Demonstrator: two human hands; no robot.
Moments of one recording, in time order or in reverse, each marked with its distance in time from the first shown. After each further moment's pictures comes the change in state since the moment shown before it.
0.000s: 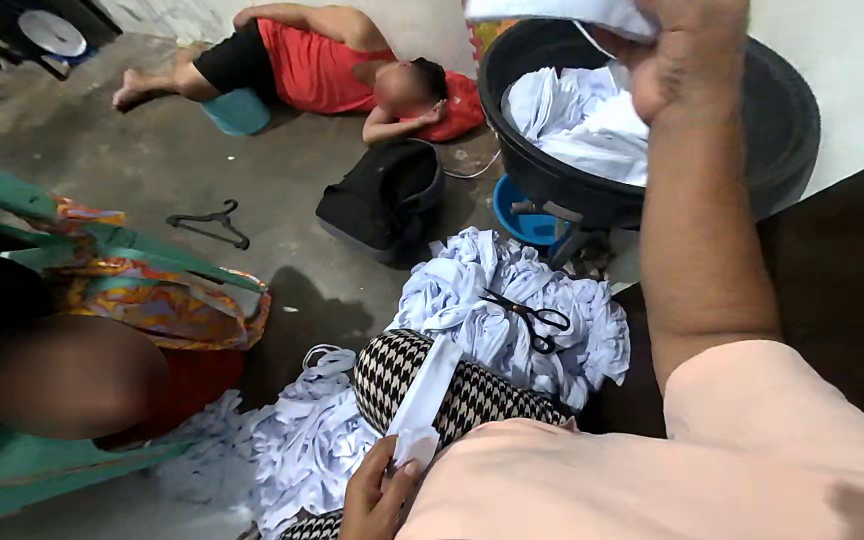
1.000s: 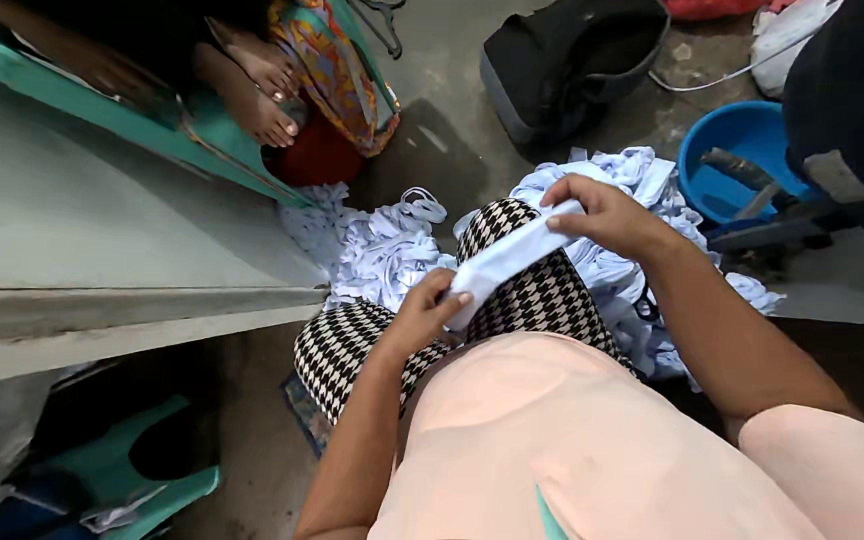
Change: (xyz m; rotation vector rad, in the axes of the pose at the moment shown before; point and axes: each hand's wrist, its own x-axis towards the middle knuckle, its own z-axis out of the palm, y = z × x) left_hand -0.010 0.005 -0.029 -0.053 0.144 -0.200; right_hand -0.251 0.152 0.083 -0.405 -1.332 0.549
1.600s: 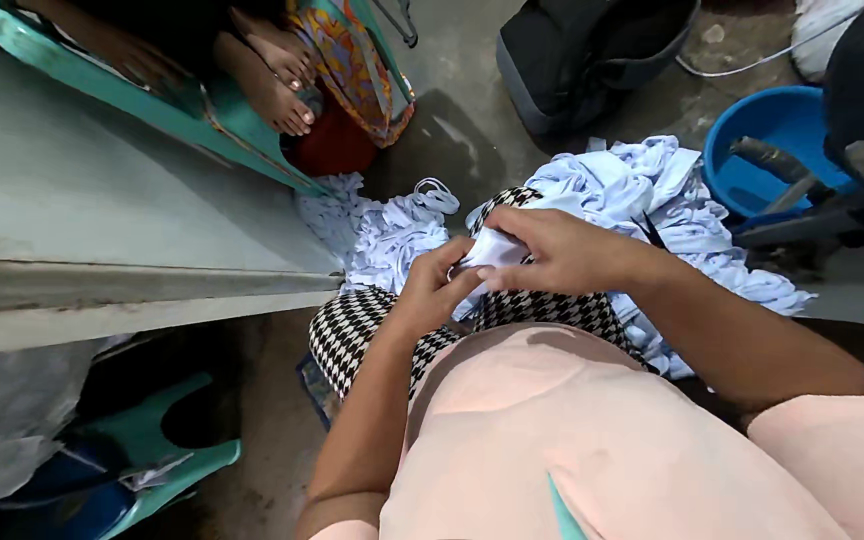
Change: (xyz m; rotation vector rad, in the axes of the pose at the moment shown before) left_hand 0.002 0.045 -0.001 0.064 0.055 0.310; right_hand -0.007 -0.076 0.061 -0.290 -0.303 -0.322
